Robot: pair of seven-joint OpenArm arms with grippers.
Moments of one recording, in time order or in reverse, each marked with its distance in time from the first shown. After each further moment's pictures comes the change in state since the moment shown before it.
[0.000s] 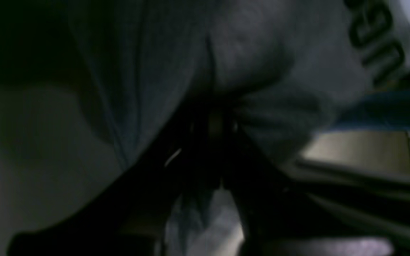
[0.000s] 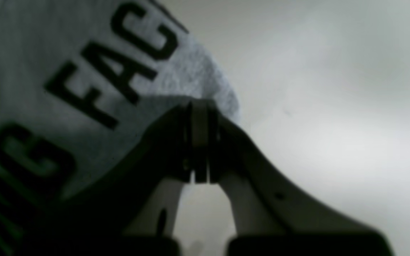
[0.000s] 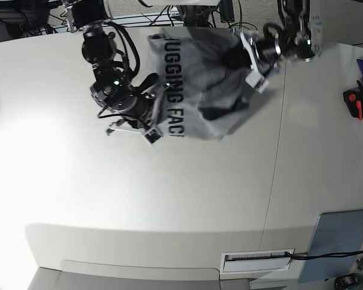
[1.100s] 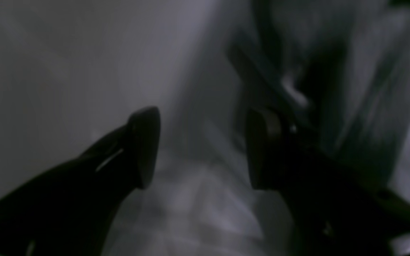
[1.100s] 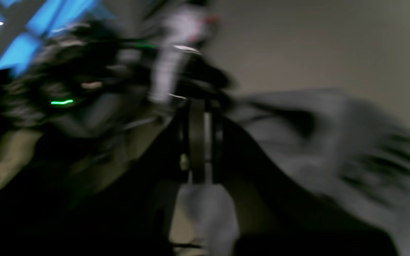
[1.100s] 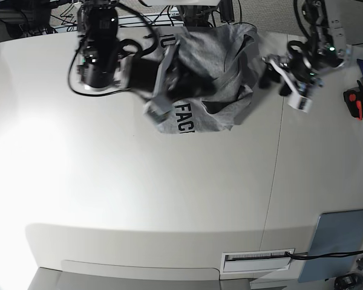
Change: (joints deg) left arm 0.5 -1.8 -14.4 8.5 4.5 8.7 -4.6; right arm -9.7 -8.1 13.3 16.7 53.0 20.0 -12.9
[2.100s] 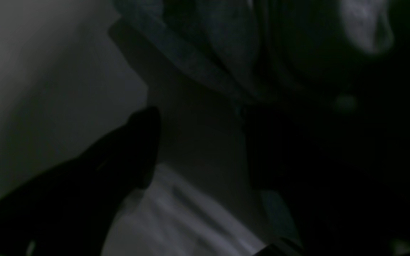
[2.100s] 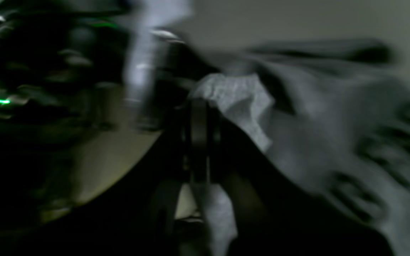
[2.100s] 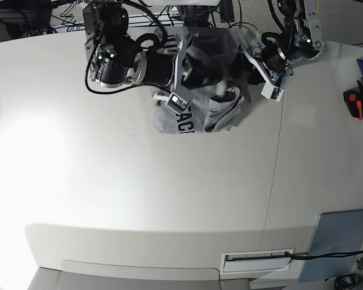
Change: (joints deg) left arm 1.6 8.9 6.4 -2.1 0.9 -3.1 2.3; right arm -0.2 0.0 -10.3 0.0 -3.9 -2.3 -5.0
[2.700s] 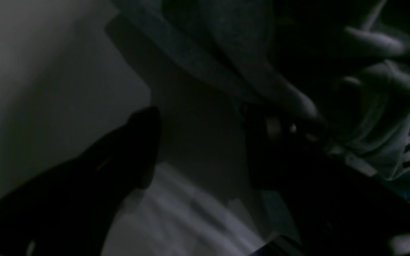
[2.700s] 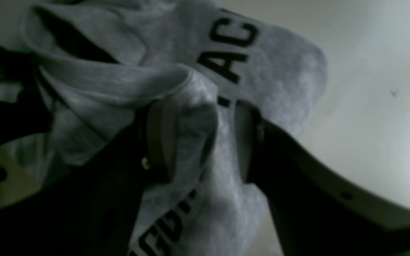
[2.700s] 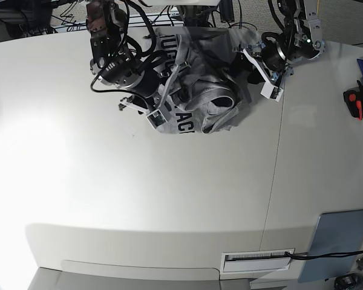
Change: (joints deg) left arm 0.0 0.0 0.0 0.0 0.0 0.0 0.6; right arm -0.5 0.0 0.0 -2.6 -35.7 -17.0 11.8
